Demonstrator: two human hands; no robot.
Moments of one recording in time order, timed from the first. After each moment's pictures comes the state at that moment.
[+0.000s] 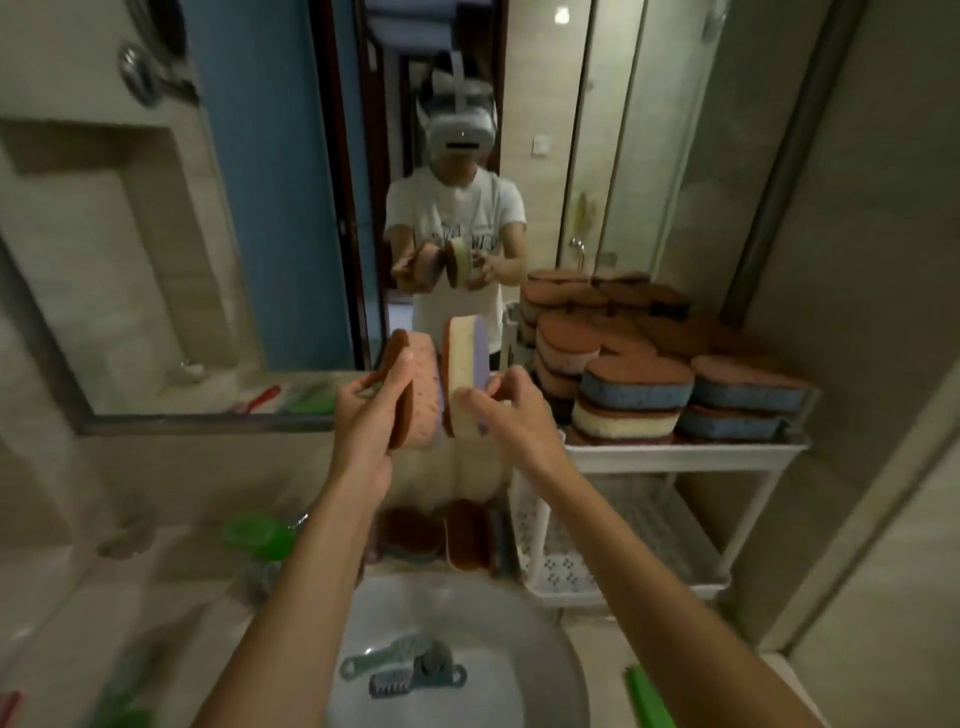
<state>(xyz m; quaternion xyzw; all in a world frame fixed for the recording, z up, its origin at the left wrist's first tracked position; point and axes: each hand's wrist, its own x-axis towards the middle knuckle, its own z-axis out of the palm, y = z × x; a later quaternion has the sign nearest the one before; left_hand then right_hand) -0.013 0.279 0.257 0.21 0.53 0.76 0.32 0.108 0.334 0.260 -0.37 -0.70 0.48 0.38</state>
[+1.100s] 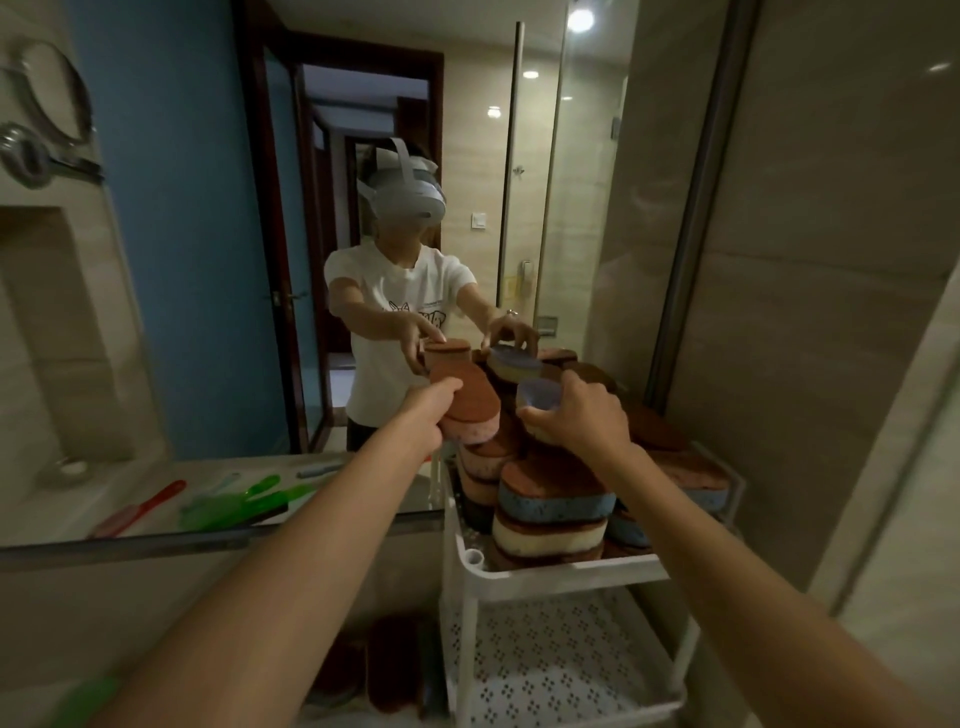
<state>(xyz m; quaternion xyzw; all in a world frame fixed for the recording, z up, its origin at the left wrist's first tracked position) 0.036 0.468 0.324 0.25 0.58 0.62 0.46 0.193 0.502 0.322 -0.60 -0.76 0.04 0.26</state>
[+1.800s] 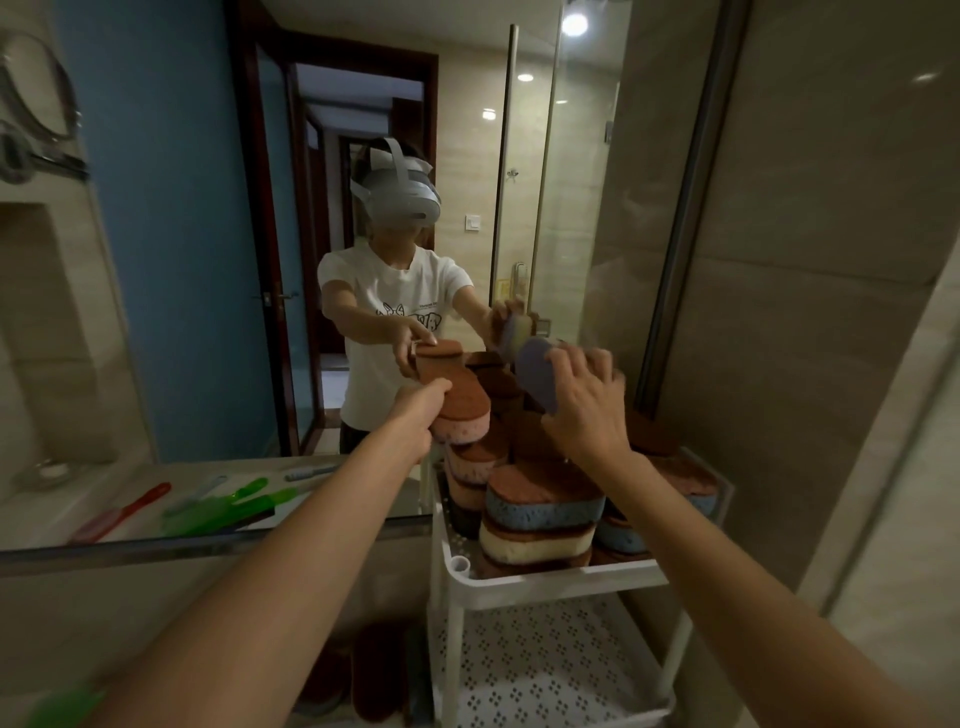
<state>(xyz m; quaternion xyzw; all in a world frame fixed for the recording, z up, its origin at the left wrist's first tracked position) 0.036 0.477 0.321 0.25 0.58 0.63 0.45 0.208 0.494 0.328 -0.50 -0.81 -0.15 0.28</state>
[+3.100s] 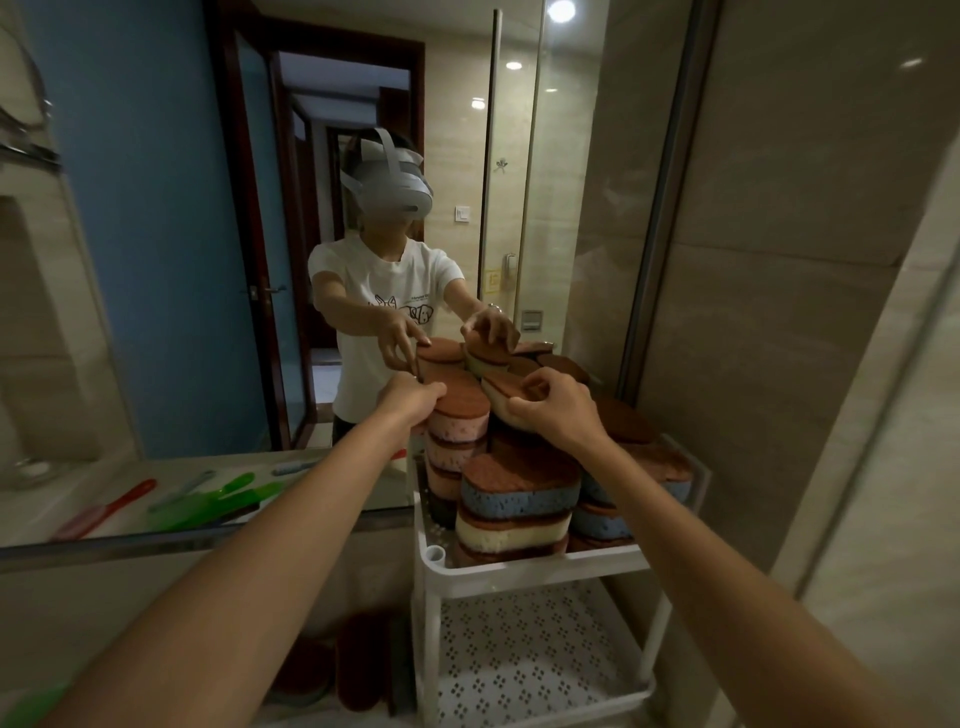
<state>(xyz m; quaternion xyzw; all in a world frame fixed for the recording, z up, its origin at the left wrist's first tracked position) 0.044 0.473 0.322 0.40 0.71 0.49 0.31 0.216 0.501 0.323 -0.52 -0.77 0.18 0.33</state>
